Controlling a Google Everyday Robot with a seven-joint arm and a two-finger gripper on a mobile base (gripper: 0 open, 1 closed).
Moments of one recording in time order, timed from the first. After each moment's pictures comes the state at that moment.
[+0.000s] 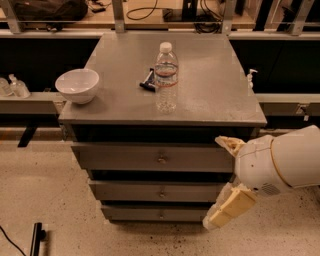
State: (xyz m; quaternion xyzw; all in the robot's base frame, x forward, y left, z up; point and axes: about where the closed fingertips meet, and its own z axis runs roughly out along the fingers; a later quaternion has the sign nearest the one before) arm 0.384 -0.115 0.833 -0.57 0.74 0.15 0.31
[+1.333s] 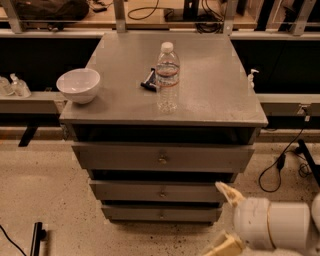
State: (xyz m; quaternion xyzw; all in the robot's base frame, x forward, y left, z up) arm 0.356 -0.120 0.716 -0.49 0.75 0.23 0.38
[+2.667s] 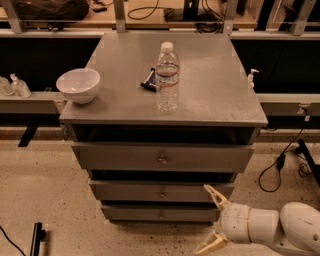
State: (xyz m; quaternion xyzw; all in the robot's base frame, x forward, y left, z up) arm 0.398 -0.123 0.601 -0.54 0.67 0.22 0.45
